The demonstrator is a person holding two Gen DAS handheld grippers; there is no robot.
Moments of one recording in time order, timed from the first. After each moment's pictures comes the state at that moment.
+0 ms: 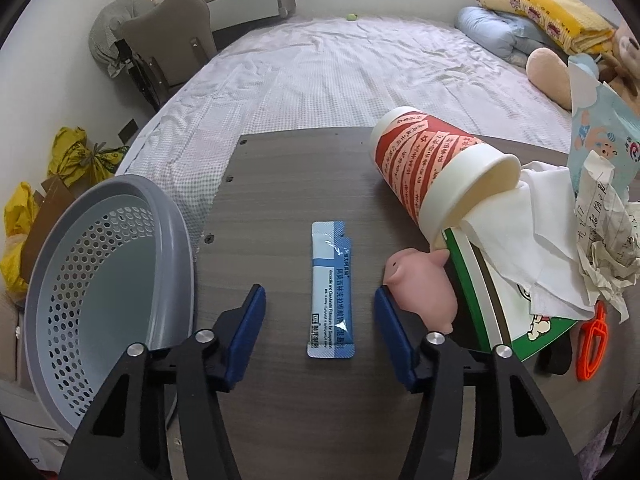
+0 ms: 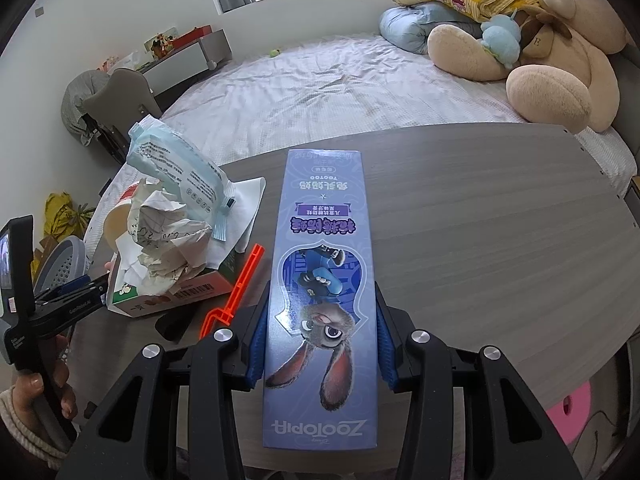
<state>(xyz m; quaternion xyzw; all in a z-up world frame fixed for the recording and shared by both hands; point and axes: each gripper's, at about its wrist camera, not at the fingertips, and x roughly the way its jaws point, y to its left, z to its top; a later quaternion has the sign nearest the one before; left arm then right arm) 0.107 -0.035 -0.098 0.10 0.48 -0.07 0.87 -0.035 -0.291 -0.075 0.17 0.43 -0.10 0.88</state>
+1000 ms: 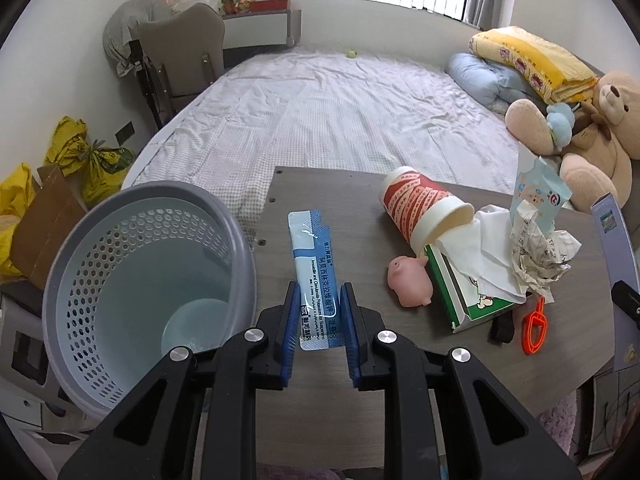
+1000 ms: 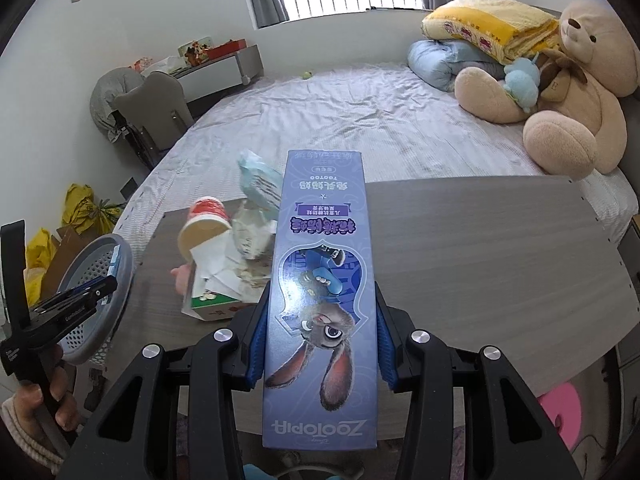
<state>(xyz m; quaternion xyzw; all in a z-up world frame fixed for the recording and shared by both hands) 0.061 0.025 -0.033 0.03 0.43 -0.11 0.90 -0.050 -0.235 -0.008 0.12 0.39 -0.07 0.91</state>
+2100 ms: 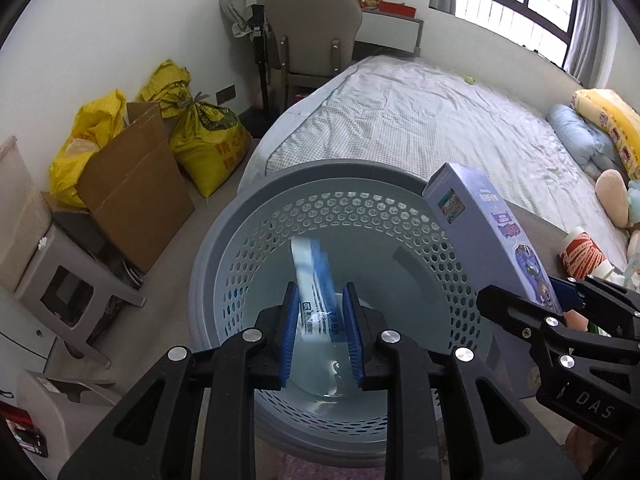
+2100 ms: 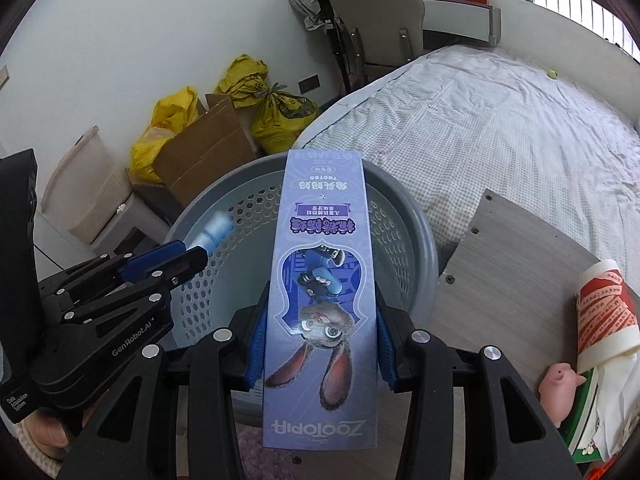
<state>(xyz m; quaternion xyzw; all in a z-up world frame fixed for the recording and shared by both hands) 0.086 0.220 -0.051 -0.05 0.44 0.05 0.90 0.114 0.072 -0.044 -0.01 0.46 0.26 0.85</state>
